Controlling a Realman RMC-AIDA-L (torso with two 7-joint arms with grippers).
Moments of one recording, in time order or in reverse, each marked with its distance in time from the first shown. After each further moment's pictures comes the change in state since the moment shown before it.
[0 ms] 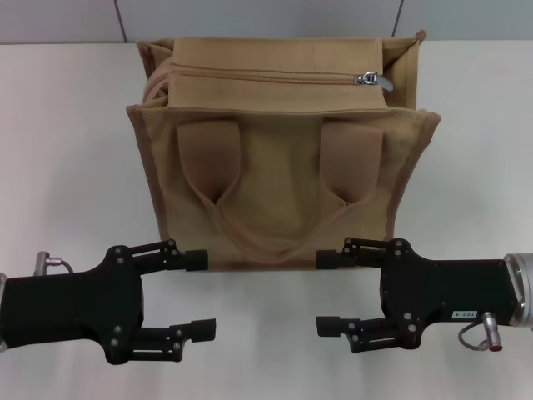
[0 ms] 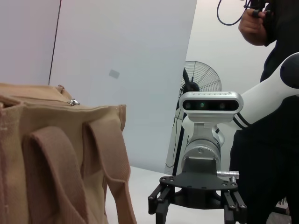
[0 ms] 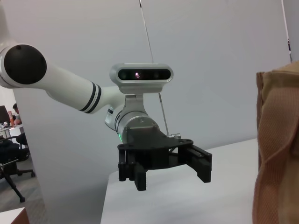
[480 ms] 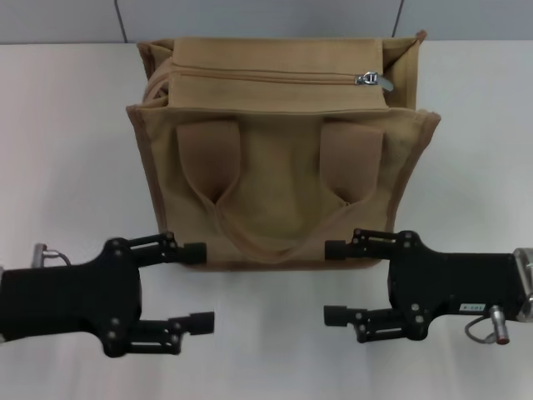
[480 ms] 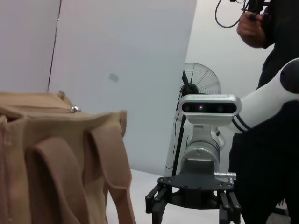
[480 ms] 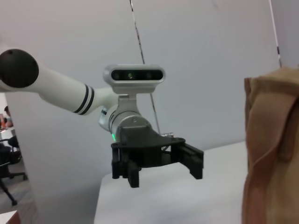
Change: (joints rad) left arm -0.005 -0.003 -0.009 0.030 -0.002 0.013 -0.029; right arm -0.012 -0.001 0.026 -0.026 0.000 -0.010 0.016
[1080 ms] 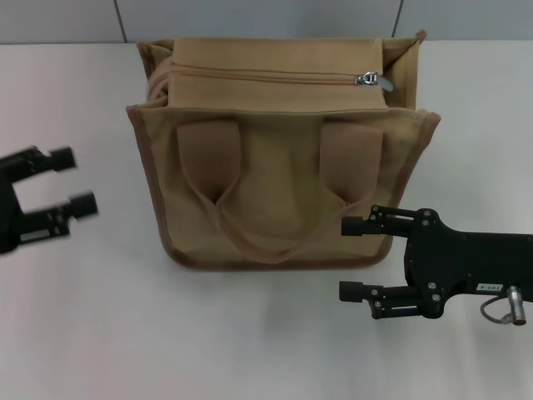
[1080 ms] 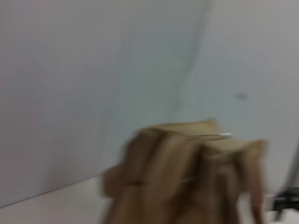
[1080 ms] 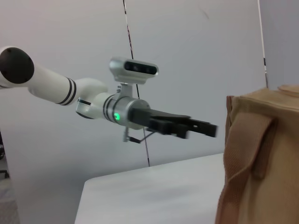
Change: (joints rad) left arm 0.025 0.099 -0.263 0.089 -0.007 -0.042 -0.206; right arm -0.010 -0.003 0.040 -0.077 0.005 -0.029 0.010
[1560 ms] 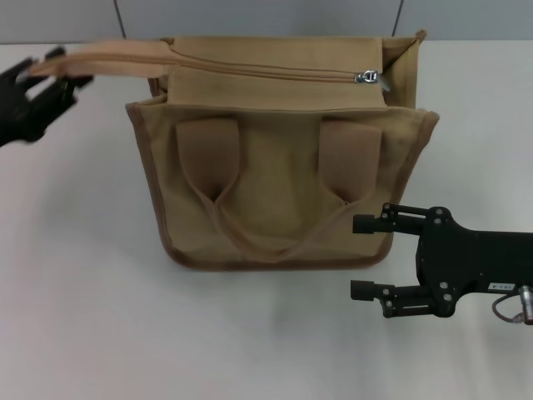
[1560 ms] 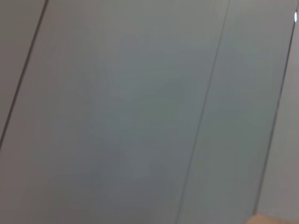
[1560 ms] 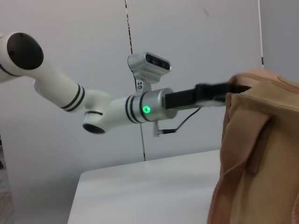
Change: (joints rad) left arm -0.087 -0.056 -0.065 -0.215 -0.247 -0.253 0.106; right arm -0.022 0.000 0.000 -0.053 -0.001 -0.013 -0.006
